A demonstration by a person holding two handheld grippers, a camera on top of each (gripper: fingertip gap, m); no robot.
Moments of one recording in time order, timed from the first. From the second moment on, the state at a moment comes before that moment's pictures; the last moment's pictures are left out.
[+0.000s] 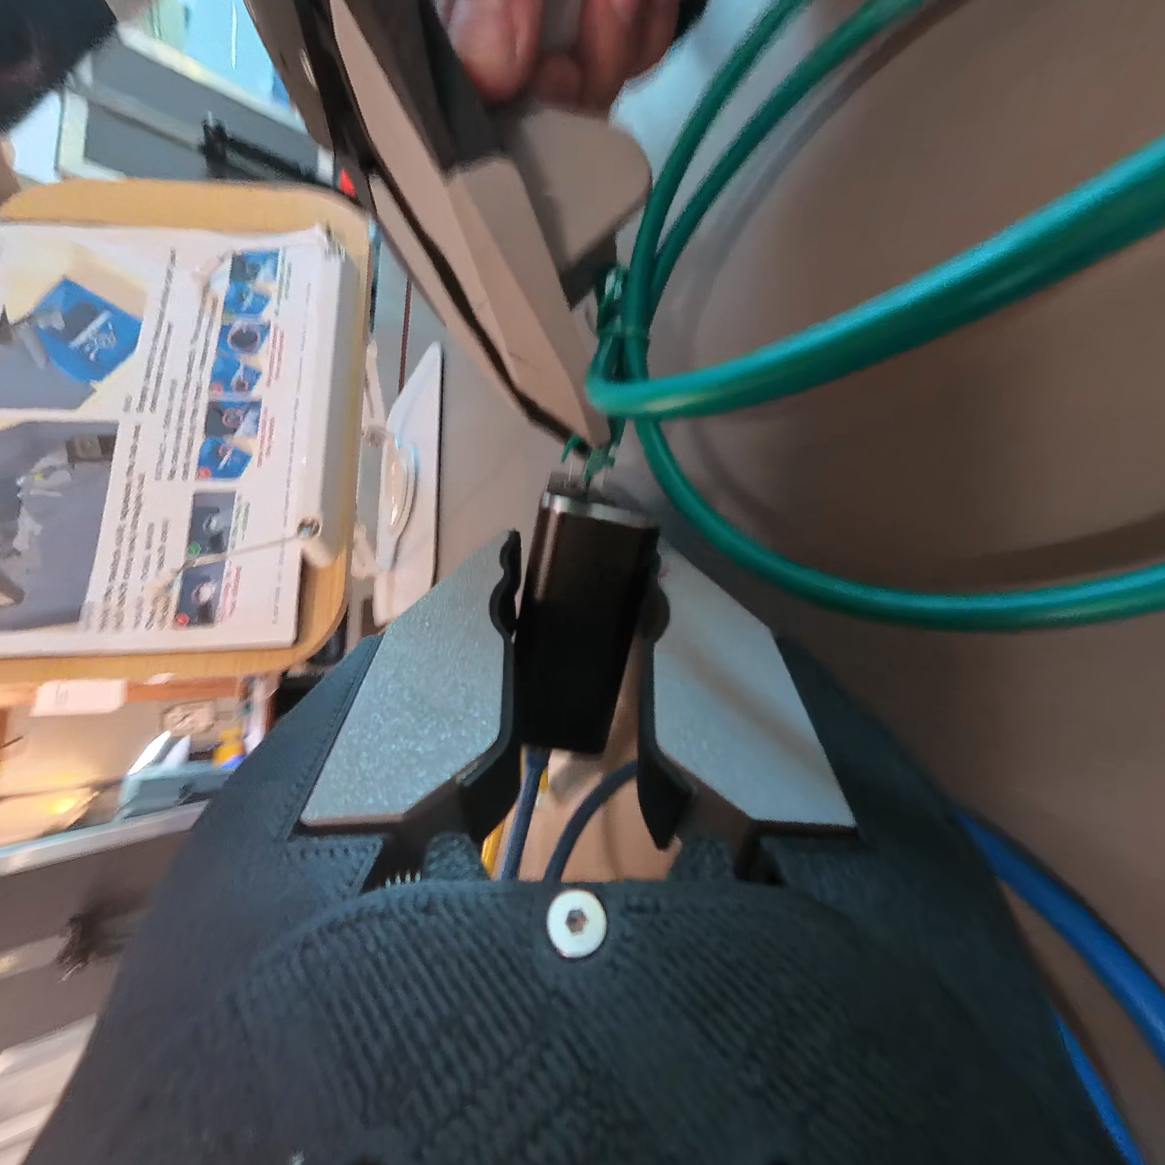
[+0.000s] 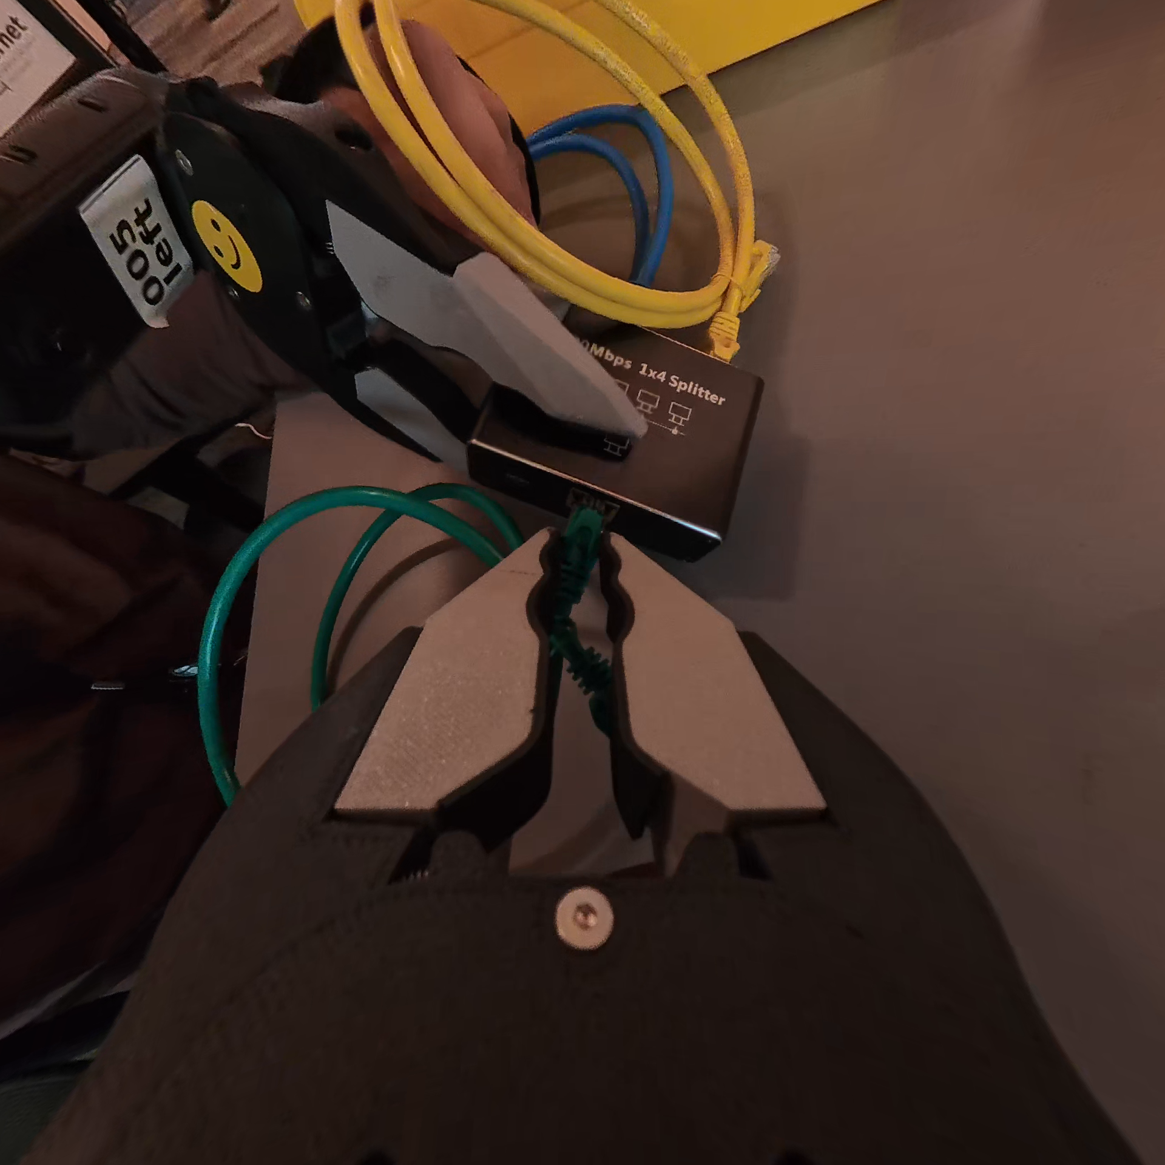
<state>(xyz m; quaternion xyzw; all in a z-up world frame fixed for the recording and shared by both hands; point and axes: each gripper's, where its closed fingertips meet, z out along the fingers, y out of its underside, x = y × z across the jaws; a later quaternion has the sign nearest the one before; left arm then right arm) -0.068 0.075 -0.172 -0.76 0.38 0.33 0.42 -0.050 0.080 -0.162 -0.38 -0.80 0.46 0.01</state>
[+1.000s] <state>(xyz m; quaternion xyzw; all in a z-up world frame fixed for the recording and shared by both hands) -0.106 0.040 -0.164 -0.81 0.30 0.29 0.41 -0.044 0.087 -0.155 -0.40 -0.73 0.55 -0.13</state>
